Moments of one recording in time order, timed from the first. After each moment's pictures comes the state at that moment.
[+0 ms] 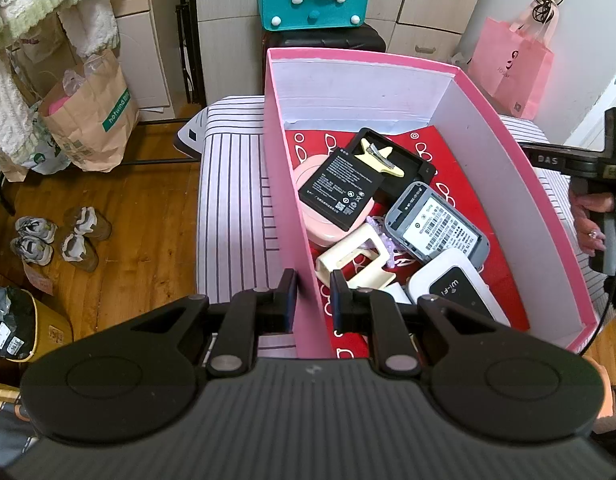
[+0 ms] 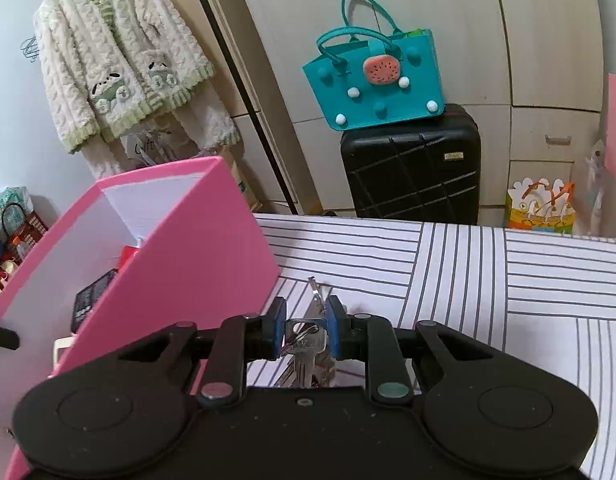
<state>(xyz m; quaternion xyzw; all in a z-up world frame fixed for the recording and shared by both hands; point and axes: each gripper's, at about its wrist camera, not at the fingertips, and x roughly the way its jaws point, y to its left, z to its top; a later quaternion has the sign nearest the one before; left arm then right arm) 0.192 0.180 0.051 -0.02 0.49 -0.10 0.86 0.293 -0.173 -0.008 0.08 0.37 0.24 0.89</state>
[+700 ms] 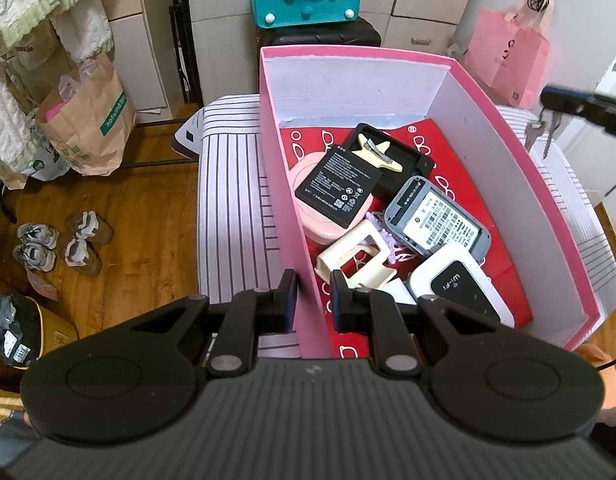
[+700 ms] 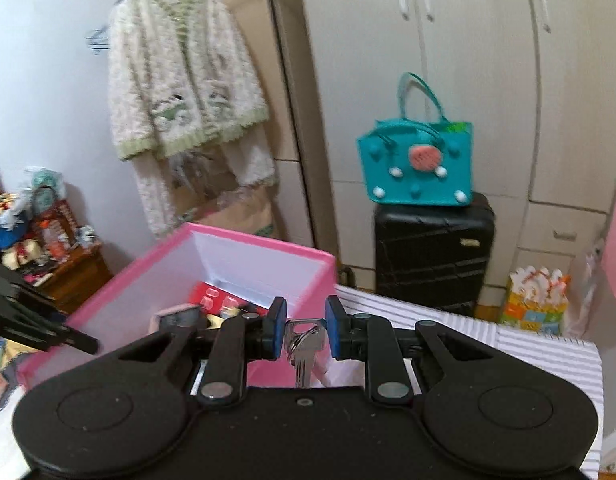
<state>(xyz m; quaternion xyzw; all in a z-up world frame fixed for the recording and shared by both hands) 0.196 0.177 0.053 0.00 0.50 -0.11 0.86 0.234 -0.151 0.094 0.01 0.29 0.28 0.91</state>
